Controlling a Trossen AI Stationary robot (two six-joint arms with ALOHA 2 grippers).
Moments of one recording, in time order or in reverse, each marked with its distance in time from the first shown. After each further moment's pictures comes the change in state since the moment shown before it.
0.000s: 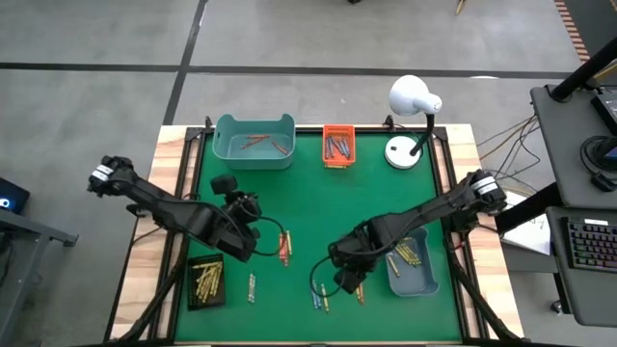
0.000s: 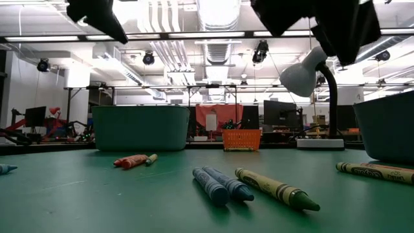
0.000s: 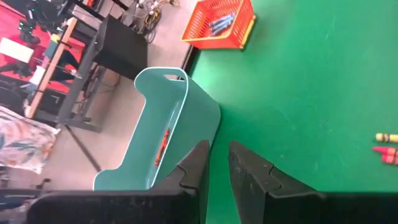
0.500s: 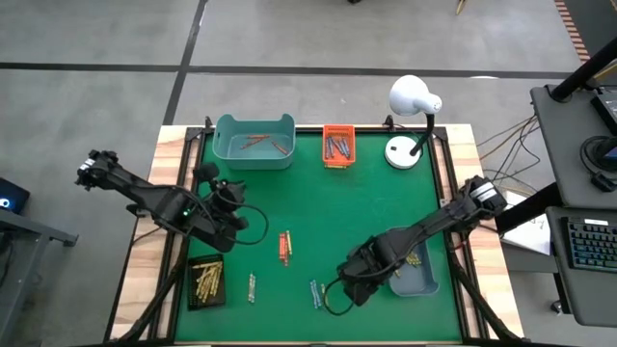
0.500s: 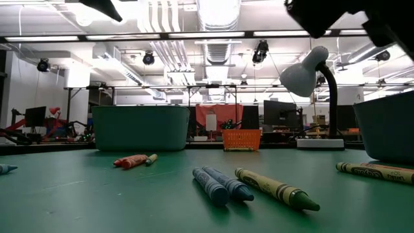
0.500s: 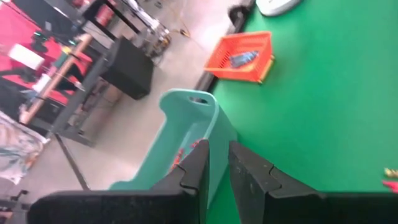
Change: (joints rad) left arm -0.013 -0.179 0.000 0.002 -0.082 0.027; right arm 0.104 0.036 0.003 -0.104 0.006 0.189
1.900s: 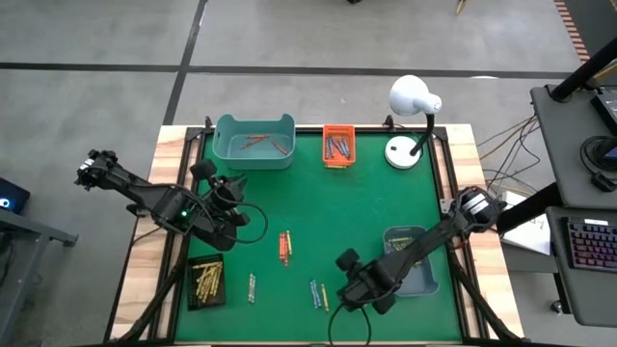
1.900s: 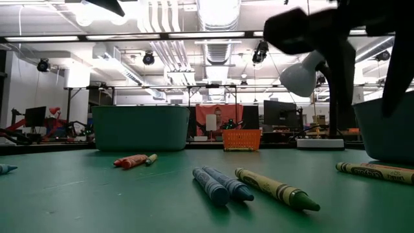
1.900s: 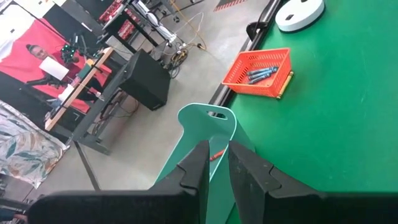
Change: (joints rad) left arm 0.001 -0.008 0.003 0.023 -0.094 0.030; right arm 0.098 0.100 0.000 0.138 0.386 -1.488
